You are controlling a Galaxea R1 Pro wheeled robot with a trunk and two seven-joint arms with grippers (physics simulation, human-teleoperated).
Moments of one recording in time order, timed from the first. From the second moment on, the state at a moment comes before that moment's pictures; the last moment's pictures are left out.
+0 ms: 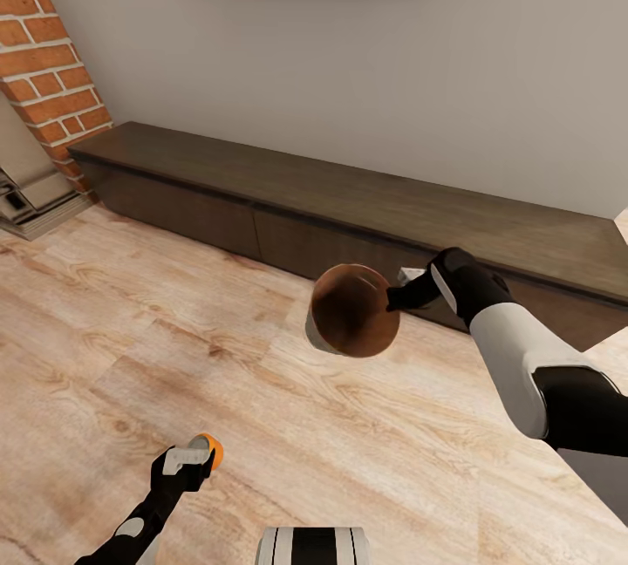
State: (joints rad) left arm -0.48 0.09 0.09 -0.29 -0.06 -0.45 -0.11; right arm -1.29 -0.06 0.05 -0.46 0.19 1.04 0.57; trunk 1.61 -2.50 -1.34
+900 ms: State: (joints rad) left arm -0.48 0.09 0.09 -0.29 -0.06 -0.45 -0.11; right arm -1.28 -0.06 0.05 -0.46 0.19 1.04 0.57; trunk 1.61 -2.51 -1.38
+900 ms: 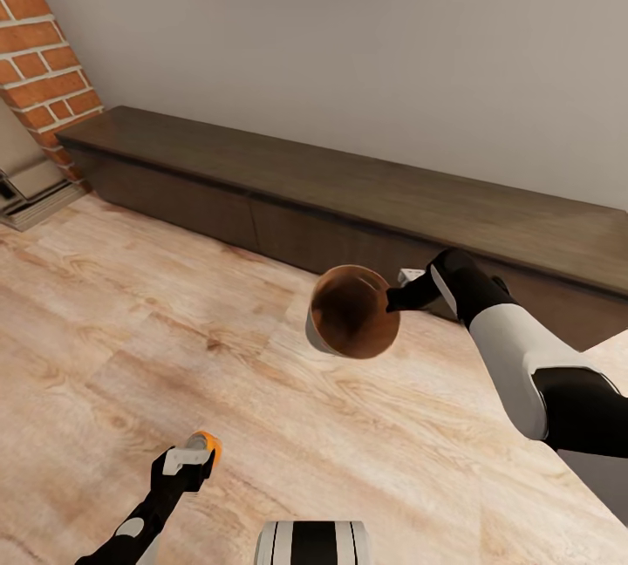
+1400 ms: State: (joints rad) left arm -0.48 0.09 0.09 -0.29 -0.06 -0.45 -0.11; right arm -1.28 -0.06 0.05 -0.46 0.19 1.04 0.57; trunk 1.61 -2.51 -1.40
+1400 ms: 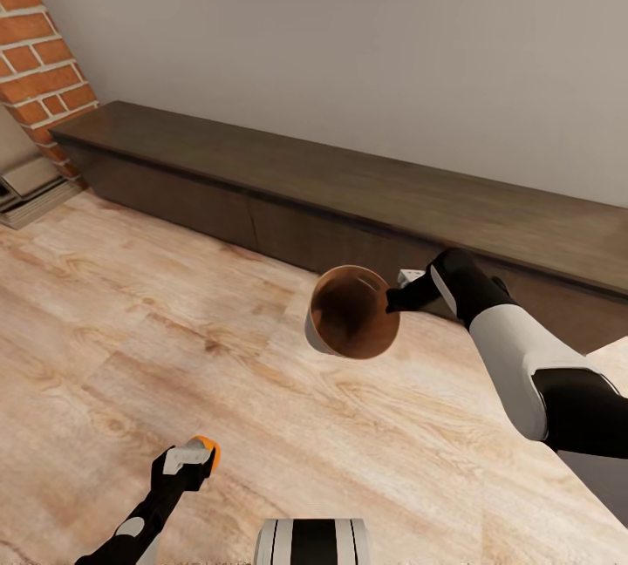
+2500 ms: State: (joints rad) left arm -0.48 0.09 0.09 -0.29 -0.06 -0.45 -0.11; right arm -1.28 -0.05 0.05 -0.46 0.19 1.04 0.57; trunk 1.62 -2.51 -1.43
